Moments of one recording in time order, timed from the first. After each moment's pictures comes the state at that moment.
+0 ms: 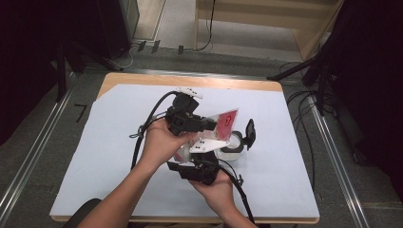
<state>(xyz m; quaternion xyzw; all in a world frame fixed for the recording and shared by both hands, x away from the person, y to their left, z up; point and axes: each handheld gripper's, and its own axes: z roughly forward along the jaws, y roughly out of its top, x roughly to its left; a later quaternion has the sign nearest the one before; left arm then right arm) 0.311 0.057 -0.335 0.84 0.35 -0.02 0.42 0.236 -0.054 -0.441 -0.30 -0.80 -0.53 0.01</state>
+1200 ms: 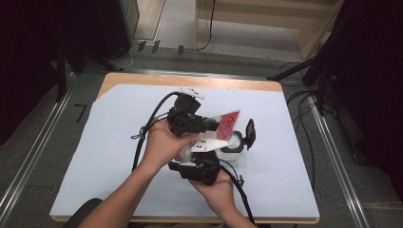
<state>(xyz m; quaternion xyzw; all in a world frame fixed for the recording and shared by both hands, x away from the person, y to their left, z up) 0.308 0.053 -0.333 0.83 0.35 -0.02 0.43 0.236 -0.056 -0.439 -0.31 -0.79 -0.53 0.02</state>
